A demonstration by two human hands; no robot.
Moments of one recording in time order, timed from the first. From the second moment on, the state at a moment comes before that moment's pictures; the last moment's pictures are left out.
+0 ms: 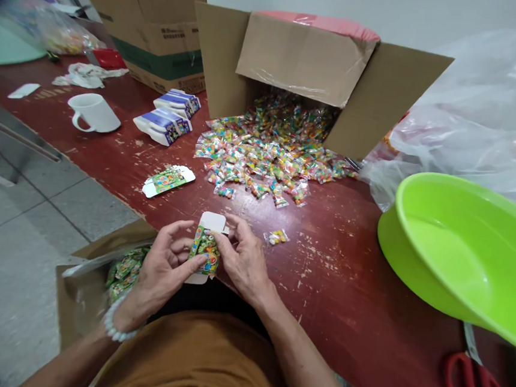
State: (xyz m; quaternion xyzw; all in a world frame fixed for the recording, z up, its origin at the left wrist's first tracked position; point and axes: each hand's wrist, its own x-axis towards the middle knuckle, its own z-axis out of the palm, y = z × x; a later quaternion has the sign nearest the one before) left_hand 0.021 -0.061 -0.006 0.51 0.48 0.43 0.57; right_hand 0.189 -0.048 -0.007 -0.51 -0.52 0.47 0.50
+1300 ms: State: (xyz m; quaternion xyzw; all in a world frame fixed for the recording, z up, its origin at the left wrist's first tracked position) left_hand 0.036 -0.047 0.000 0.41 0.48 0.33 0.71; right_hand 0.196 -0.035 -0.002 -0.50 -0.59 0.44 0.46
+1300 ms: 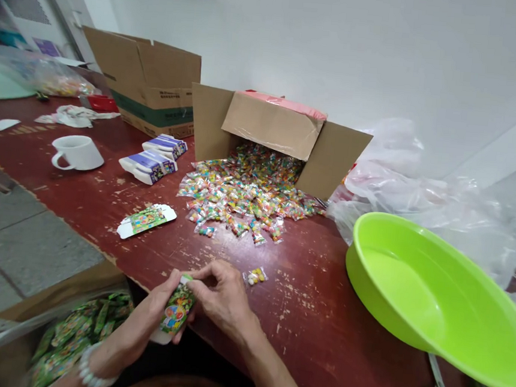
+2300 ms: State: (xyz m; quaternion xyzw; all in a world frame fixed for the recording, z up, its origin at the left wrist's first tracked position) left_hand 0.037 -0.062 -0.010 0.35 0.44 0.32 0.76; right_hand 0.193 -0.057 -0.019 -0.46 -0.64 0.43 0.44
